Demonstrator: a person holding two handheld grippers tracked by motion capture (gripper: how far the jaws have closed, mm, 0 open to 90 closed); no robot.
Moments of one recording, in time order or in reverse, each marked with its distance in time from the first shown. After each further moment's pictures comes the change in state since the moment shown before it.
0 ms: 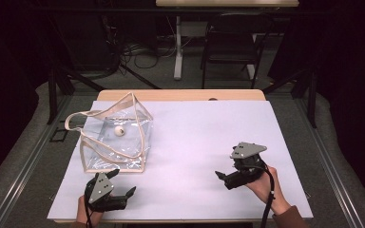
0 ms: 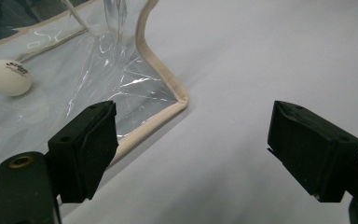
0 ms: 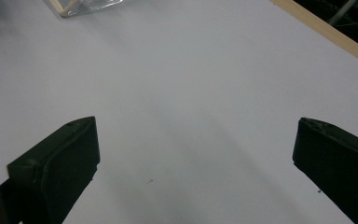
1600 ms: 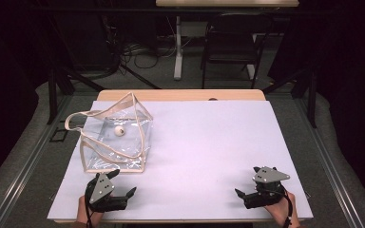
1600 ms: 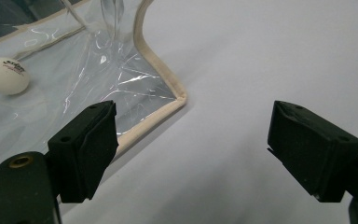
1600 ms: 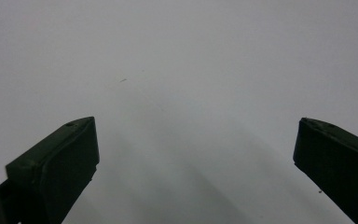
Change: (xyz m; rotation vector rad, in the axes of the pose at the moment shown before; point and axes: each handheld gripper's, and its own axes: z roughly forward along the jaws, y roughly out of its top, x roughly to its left) left arm -0.001 -0.001 0.001 0.009 -0.004 0.007; right arm -0.002 -0.101 -0.010 -0.012 -0.080 0.093
